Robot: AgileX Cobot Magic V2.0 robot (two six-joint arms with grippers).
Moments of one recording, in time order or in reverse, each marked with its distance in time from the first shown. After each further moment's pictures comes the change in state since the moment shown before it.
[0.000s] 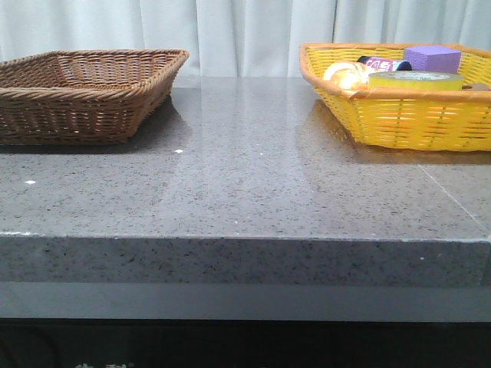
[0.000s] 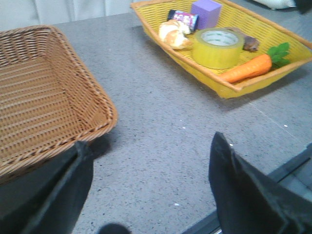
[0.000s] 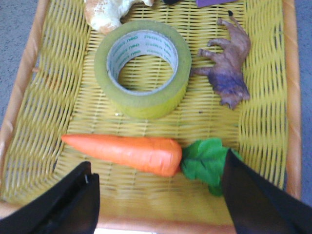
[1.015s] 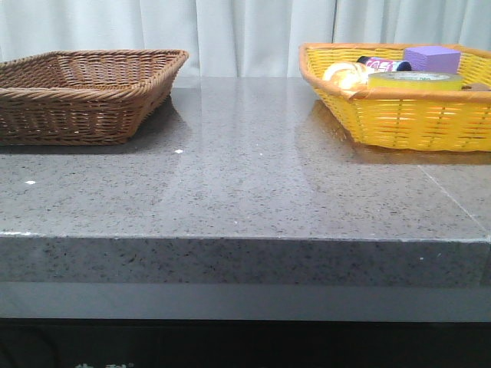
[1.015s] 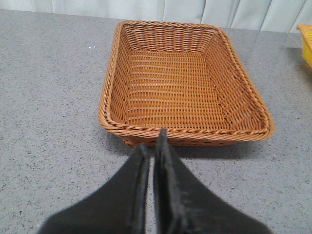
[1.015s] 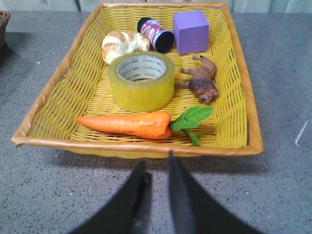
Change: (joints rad) left arm 0.538 -0.099 0.026 0.005 0.087 -0.049; right arm 0.000 -0.847 0.821 -0.002 -0.469 0.000
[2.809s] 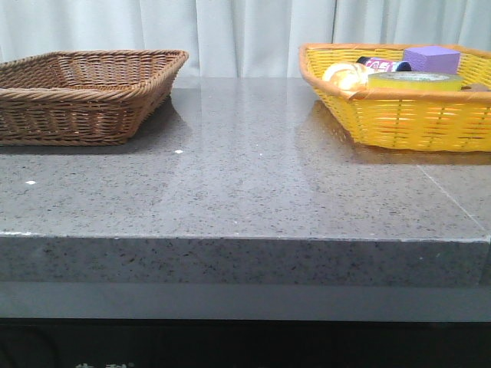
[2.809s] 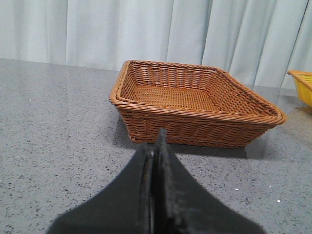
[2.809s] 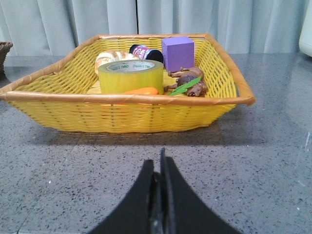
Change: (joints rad) left arm 0.000 -0.569 0.707 -0.020 -0.531 0.000; right arm 0.000 -0.585 0.697 -0.002 -0.466 0.000
